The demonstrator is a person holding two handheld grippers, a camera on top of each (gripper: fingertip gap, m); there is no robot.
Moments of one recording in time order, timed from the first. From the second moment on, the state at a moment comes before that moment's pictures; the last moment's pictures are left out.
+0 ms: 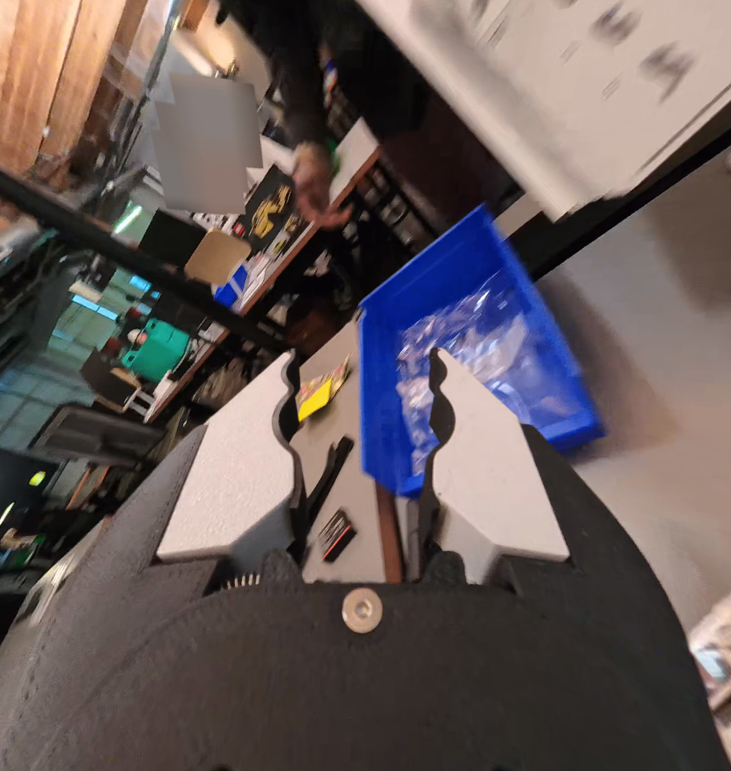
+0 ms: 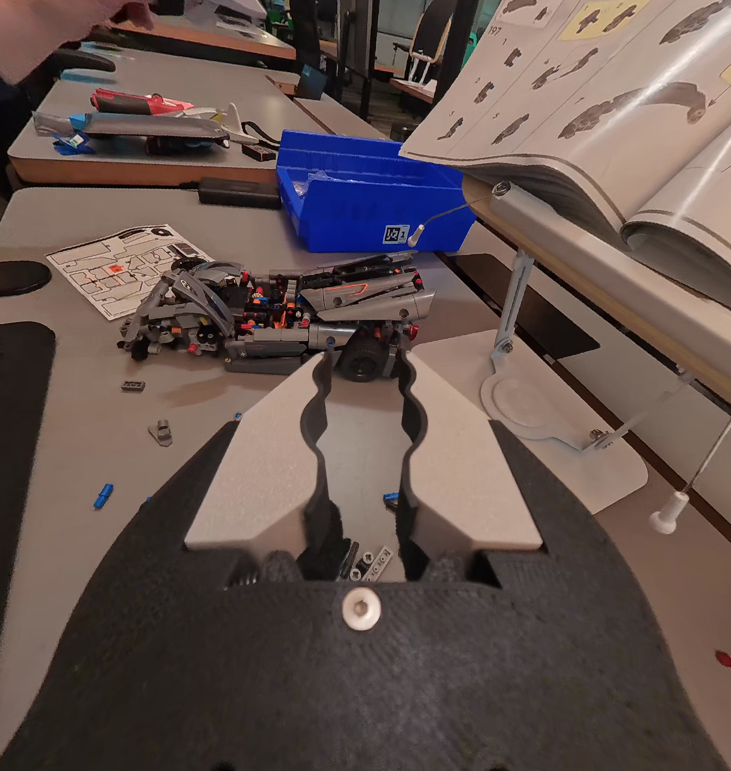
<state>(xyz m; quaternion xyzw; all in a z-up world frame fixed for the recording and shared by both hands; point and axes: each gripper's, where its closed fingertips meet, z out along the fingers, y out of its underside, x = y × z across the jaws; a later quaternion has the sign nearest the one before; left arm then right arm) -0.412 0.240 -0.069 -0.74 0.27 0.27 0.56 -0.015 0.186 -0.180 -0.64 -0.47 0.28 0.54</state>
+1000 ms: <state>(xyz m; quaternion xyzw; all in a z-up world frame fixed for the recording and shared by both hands) 0.008 0.365 -0.122 -0.63 0.55 0.15 0.53 -0.006 0.188 -0.170 -0.63 -0.45 0.29 0.56</state>
